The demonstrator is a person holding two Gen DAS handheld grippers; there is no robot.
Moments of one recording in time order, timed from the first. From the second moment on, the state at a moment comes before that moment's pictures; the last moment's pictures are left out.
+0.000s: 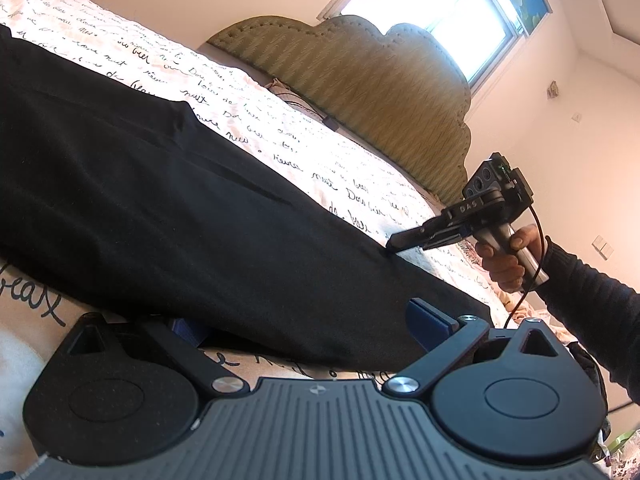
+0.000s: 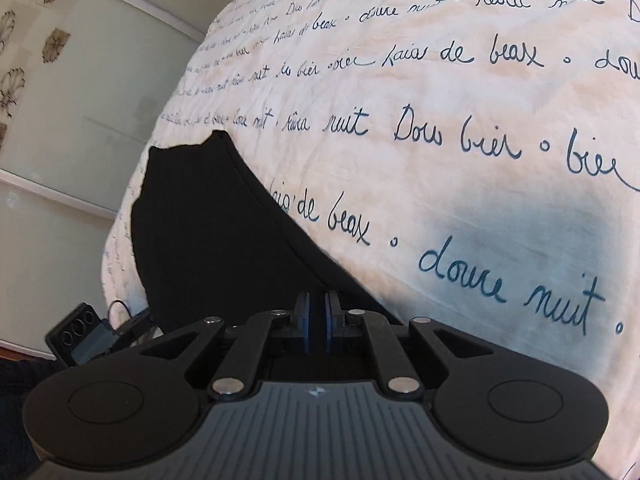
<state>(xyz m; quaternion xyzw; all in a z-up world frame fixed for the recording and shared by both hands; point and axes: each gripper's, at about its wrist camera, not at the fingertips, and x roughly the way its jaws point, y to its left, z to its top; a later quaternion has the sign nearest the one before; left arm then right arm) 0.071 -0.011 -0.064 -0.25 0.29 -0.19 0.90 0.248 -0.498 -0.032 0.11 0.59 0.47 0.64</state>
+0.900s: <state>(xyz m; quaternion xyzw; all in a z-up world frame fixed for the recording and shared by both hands) 0.071 -0.014 -0.064 -0.23 0.29 -0.19 0.91 0.266 -0.491 -0.054 0.15 0.61 0.55 0.55</state>
